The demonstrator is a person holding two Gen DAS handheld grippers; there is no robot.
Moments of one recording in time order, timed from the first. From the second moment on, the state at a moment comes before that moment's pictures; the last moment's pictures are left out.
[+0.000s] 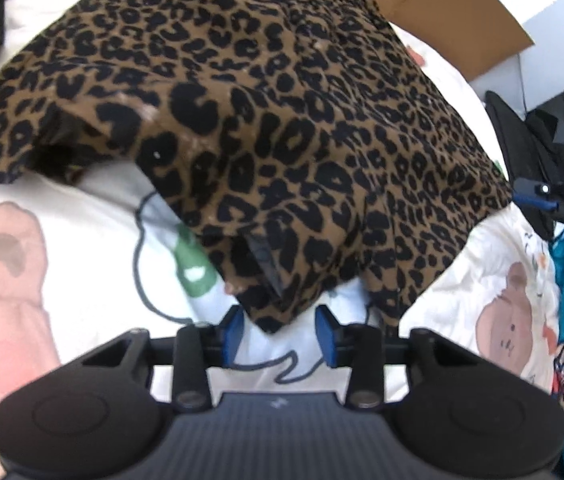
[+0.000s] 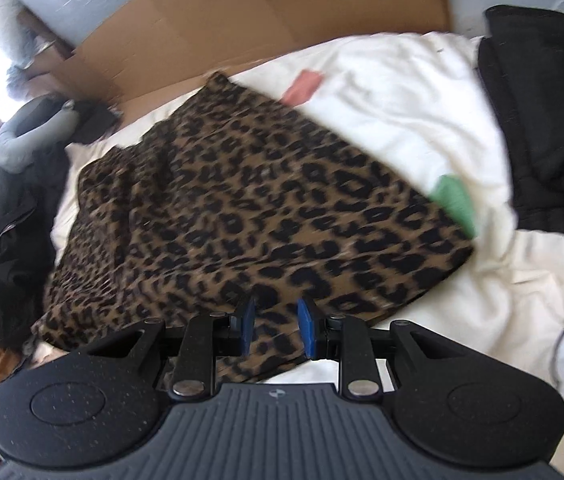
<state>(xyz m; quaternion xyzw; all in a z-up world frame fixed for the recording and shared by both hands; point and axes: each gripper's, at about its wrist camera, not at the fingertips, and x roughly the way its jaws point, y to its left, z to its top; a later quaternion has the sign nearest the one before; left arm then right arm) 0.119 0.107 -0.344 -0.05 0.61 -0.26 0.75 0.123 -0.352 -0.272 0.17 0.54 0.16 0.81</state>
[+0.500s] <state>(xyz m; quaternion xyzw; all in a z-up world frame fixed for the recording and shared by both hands) 0.109 0.106 -0.318 -0.06 0.58 -0.32 0.75 0.081 -0.242 -0.304 0.25 0.60 0.31 0.70</state>
